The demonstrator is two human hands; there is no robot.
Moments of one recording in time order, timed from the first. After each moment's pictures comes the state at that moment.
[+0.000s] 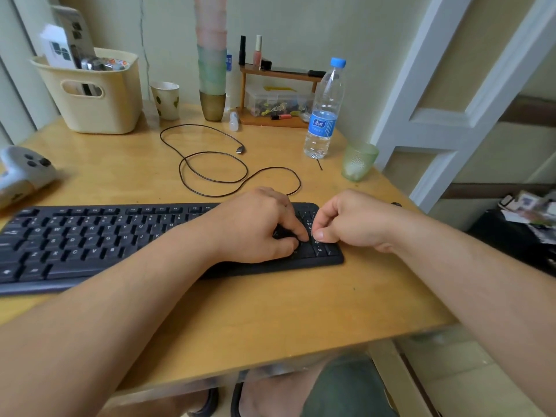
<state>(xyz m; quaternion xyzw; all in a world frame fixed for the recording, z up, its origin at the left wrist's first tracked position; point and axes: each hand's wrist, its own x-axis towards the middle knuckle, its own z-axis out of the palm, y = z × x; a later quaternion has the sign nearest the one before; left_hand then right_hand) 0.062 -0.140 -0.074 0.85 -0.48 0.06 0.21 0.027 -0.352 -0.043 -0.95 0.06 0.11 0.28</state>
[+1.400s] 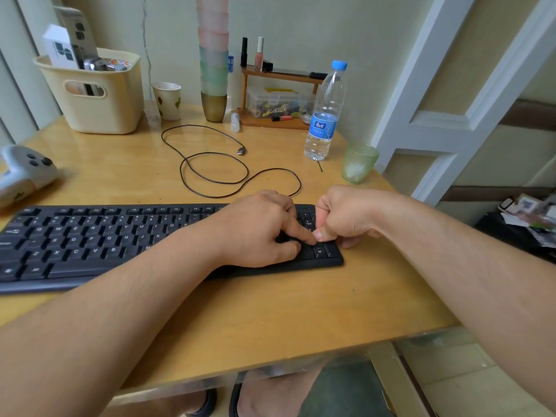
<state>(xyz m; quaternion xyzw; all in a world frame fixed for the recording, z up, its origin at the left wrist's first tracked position) 0.064 -0.144 -0.080 0.85 -0.49 0.05 0.19 0.043 -0.340 -0.031 -0.95 0.09 0.18 0.23</state>
